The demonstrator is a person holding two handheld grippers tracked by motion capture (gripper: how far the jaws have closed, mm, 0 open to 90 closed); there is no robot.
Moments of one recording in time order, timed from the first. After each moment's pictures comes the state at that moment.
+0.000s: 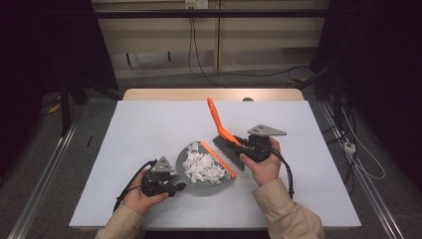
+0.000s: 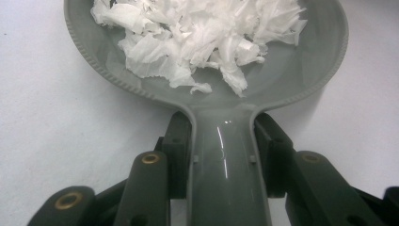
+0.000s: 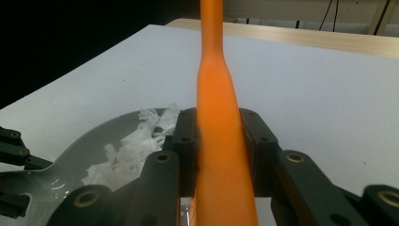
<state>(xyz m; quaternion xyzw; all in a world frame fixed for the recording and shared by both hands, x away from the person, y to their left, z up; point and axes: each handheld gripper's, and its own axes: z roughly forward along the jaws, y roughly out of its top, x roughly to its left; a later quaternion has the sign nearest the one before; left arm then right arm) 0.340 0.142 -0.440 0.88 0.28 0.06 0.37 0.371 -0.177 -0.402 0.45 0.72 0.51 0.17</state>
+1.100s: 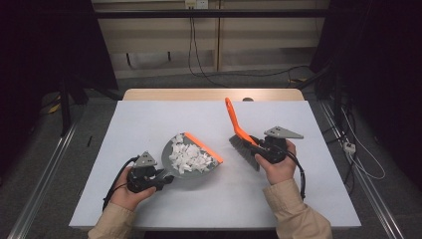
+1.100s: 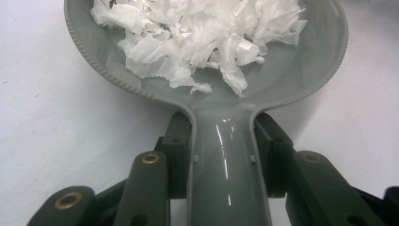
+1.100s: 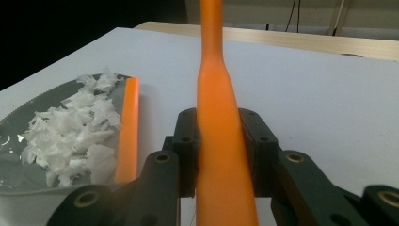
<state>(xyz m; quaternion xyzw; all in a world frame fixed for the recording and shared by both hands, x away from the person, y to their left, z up) 0.346 0.178 -0.430 0.85 0.34 0.08 0.39 0.363 -0.218 -0.406 0.48 0.70 0.49 0.20</state>
